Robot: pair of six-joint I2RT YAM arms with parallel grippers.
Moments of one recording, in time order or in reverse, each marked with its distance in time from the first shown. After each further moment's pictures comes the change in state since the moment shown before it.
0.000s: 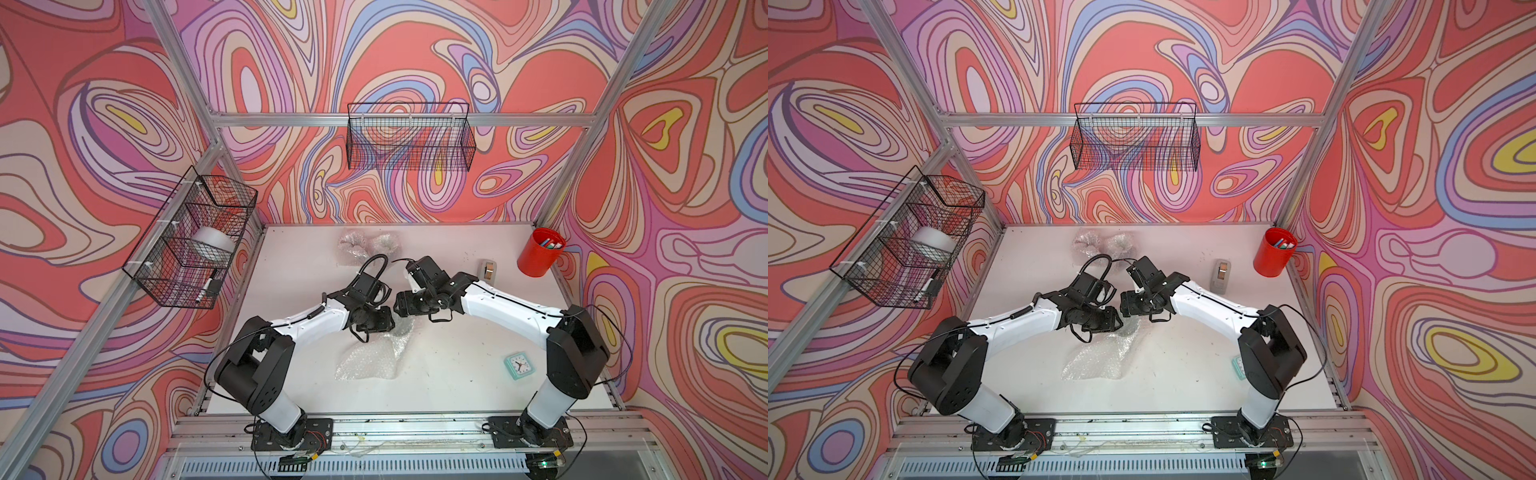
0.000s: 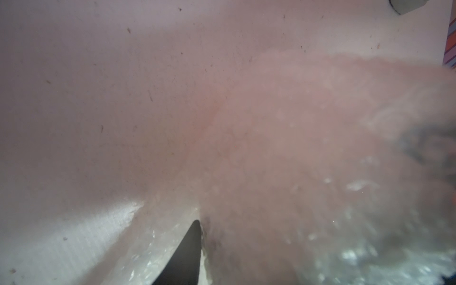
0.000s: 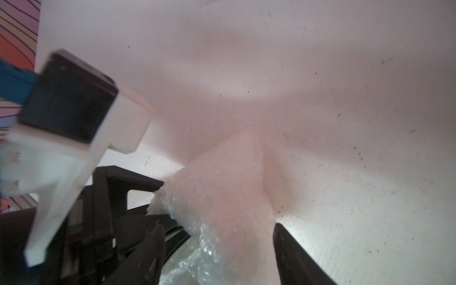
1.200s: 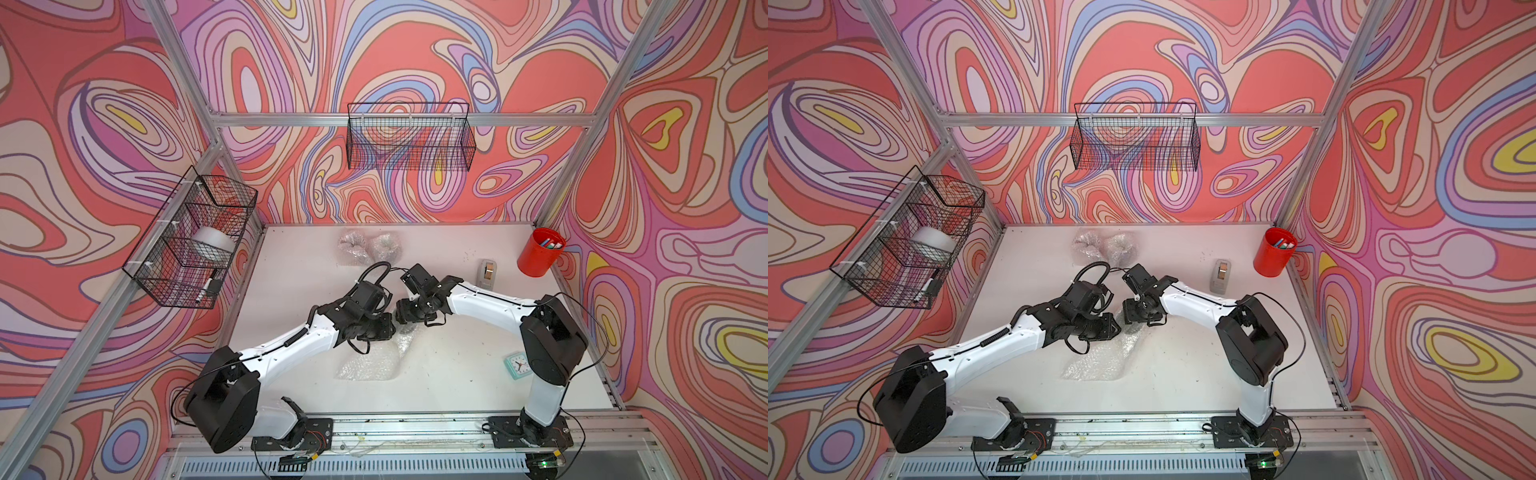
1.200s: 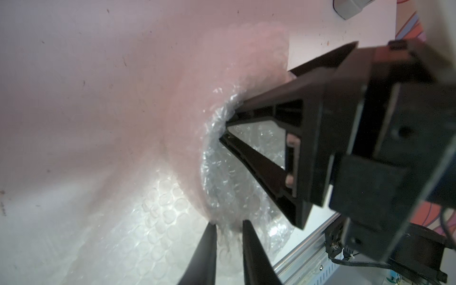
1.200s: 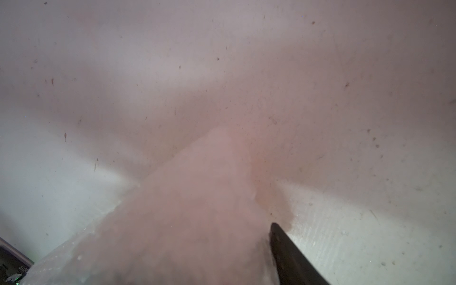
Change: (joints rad) left arm -0.120 -0.230 -0.076 -0.032 -0.051 -0.131; right arm 0.002 0.106 0.000 -0.014 0.040 0.029
